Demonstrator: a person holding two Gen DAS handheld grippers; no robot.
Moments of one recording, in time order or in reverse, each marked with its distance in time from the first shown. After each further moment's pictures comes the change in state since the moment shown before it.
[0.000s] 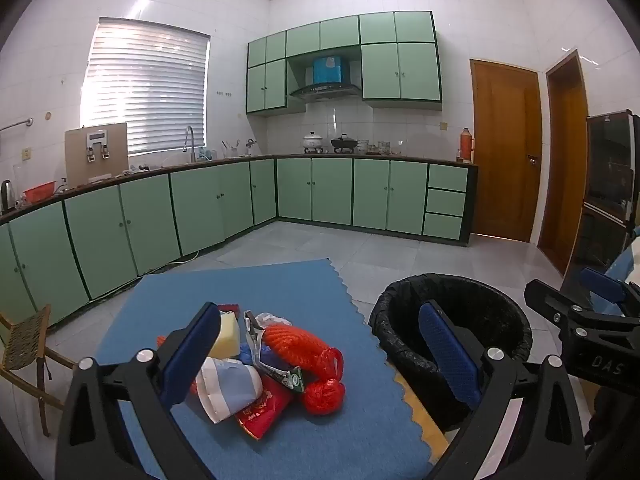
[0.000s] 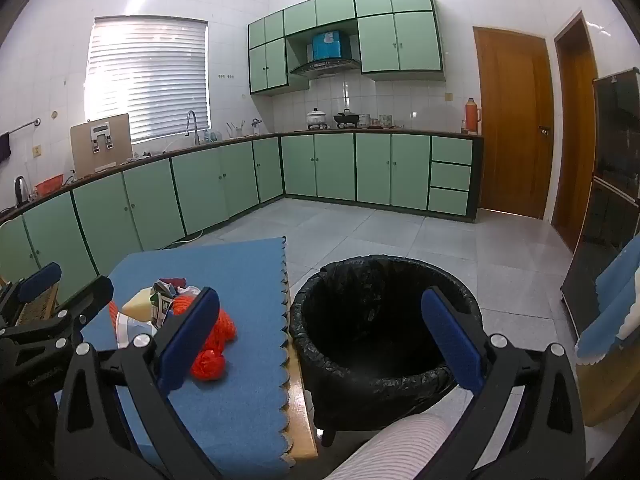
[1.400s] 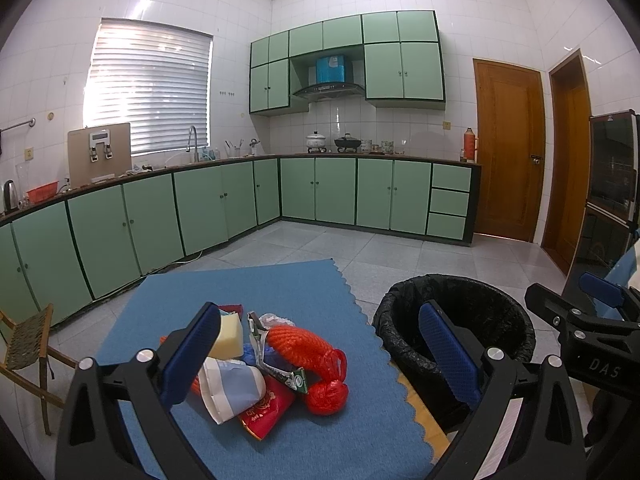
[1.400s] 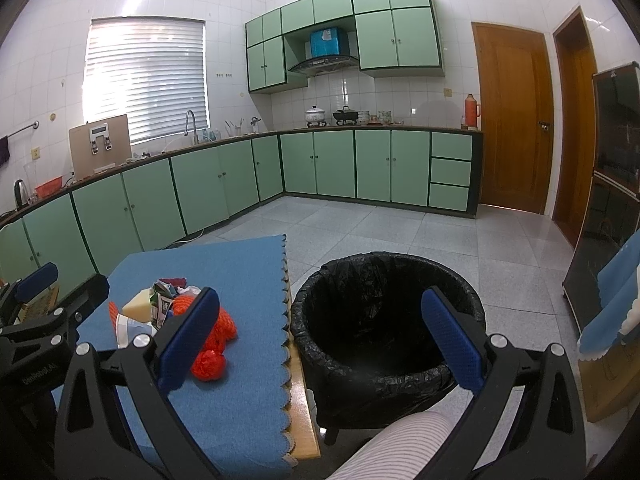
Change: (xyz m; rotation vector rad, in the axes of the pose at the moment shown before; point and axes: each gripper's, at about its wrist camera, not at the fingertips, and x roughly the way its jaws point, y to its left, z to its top) left arm -0.002 0.004 0.000 0.003 -0.007 0.001; right arm 0.005 0.001 -0.002 0.014 0.011 0.001
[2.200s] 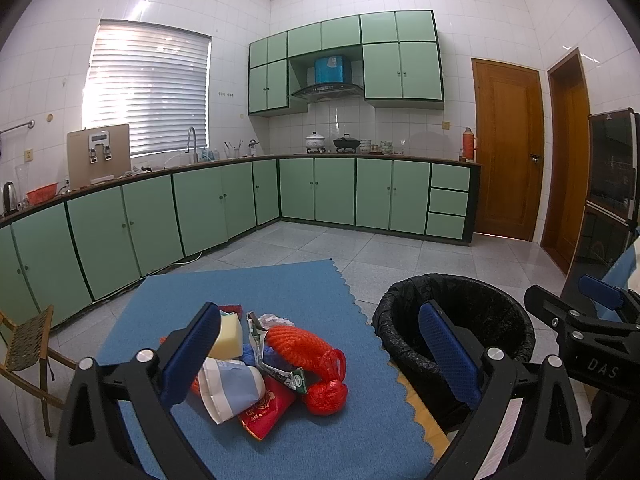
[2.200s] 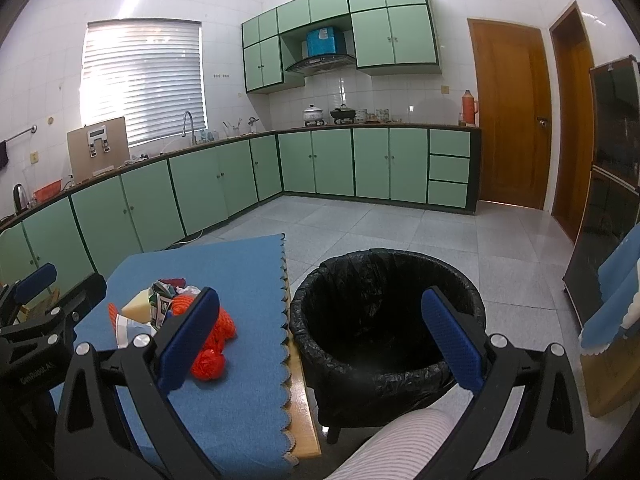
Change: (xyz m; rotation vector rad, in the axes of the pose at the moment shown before) left arm 0.000 0.003 -0.001 0.001 0.001 0.003; right arm 0.000 -0.001 0.001 0.009 0.003 -0.001
